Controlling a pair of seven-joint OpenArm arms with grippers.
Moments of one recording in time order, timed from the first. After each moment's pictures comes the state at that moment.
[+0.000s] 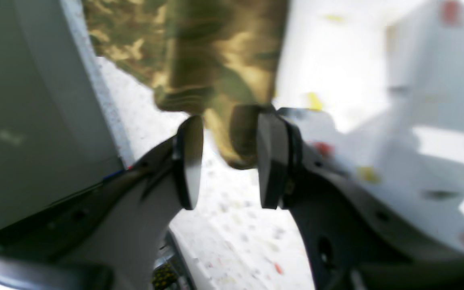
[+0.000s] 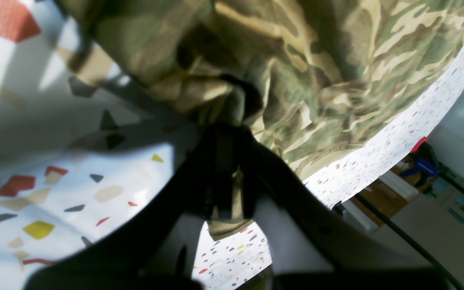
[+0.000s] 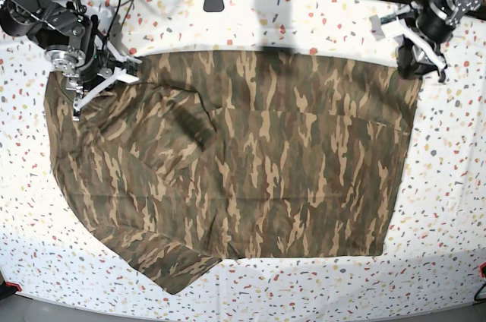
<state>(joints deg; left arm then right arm) 24.7 -50.1 27.1 98.9 39.5 0.5 14.5 0.6 57.3 -47.9 102.4 -12.8 14.6 -49.6</state>
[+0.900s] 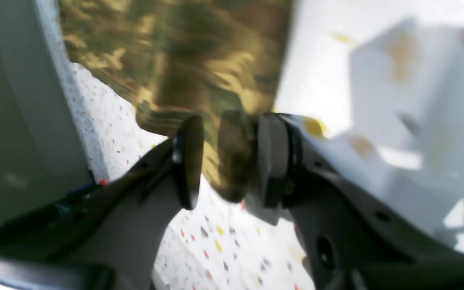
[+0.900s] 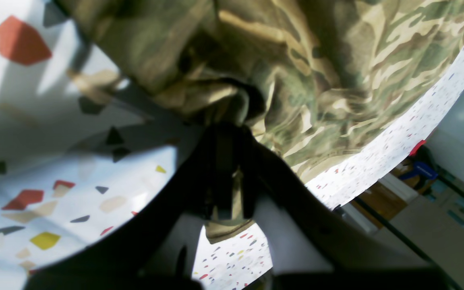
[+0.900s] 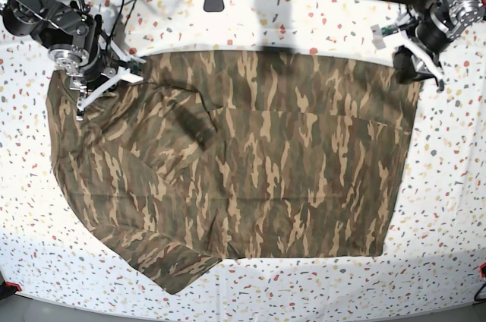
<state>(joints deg) 20.2 -47.8 26.9 95.4 32.2 -4.5 8.9 0.6 56.2 -47.9 102.4 -13.4 14.6 -49.6</state>
